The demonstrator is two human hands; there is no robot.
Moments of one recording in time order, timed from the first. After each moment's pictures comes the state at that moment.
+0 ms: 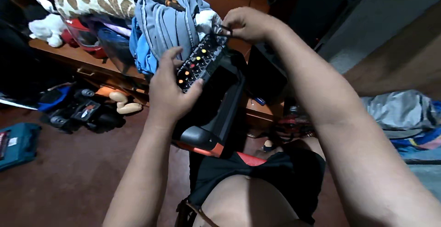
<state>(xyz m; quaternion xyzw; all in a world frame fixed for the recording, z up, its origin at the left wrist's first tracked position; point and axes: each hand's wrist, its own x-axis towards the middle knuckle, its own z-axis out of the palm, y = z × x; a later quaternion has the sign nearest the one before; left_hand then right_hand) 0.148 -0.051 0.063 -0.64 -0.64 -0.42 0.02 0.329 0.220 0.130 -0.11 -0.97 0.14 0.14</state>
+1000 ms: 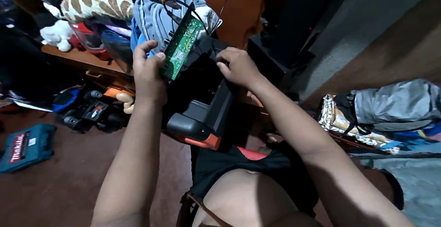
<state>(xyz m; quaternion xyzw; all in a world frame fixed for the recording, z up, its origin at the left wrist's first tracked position) 0.125 -0.039 0.063 -0.48 -0.56 -0.64 -0.21 0.336 0.110 0.036 -0.24 -0.90 0.12 0.34</state>
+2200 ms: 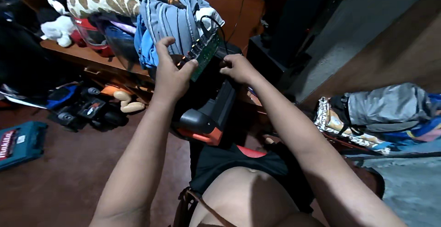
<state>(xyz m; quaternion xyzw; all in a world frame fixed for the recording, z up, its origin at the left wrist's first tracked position) 0.153 -0.048 0.063 -0.54 -0.64 -0.52 -0.15 0.332 0.116 0.026 -0.33 -0.88 0.28 0.20</state>
